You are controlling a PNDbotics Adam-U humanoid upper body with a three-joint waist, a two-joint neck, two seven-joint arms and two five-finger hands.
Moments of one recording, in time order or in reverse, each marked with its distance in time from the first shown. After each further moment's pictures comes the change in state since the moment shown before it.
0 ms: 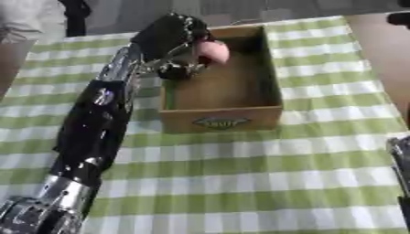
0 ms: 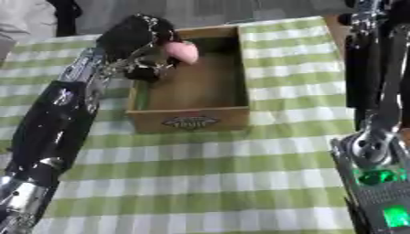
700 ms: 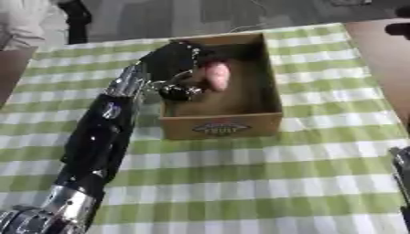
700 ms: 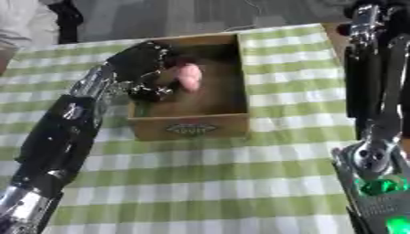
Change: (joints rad) left arm 0.009 -0.010 0.012 0.005 -0.066 -0.008 -0.014; right arm 0.001 0.000 0.003 0.000 -0.004 0.000 0.000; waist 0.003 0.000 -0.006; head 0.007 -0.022
